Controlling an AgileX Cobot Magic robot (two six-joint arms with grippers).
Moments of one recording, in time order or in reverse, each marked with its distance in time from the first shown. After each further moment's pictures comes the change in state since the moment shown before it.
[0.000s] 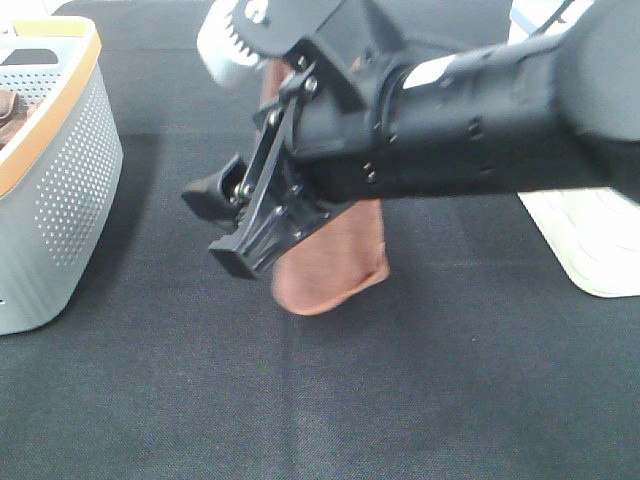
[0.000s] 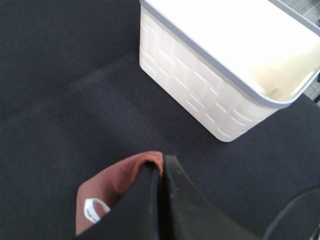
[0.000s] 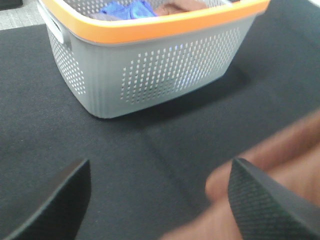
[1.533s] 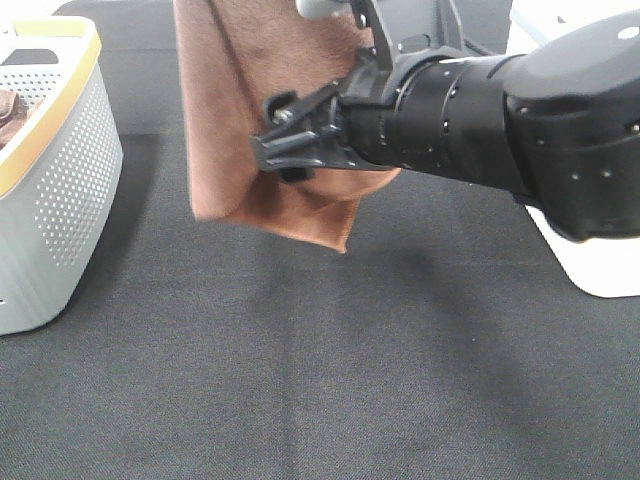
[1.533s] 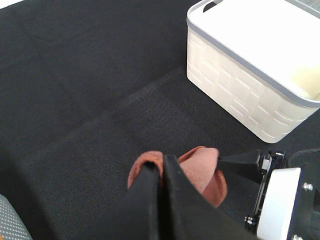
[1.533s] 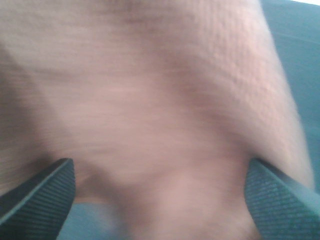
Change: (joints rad) left arm 0.000 -0.120 -0.081 0.184 0.160 -0.008; right arm 0.000 0.052 0.000 0.617 -0.460 -0.256
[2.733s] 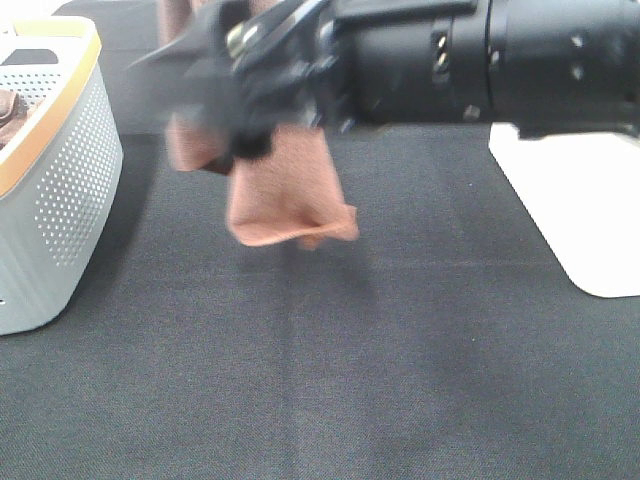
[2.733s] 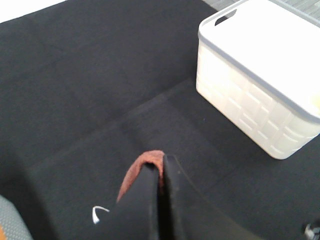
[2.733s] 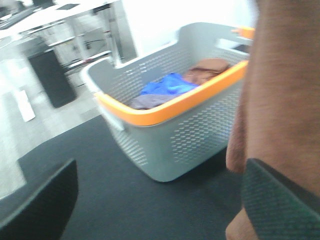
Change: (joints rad) left arm 0.000 0.001 0.000 0.032 -0.048 -0.038; right arm 0.000 -0.234 0.001 0.165 0.582 -0.223
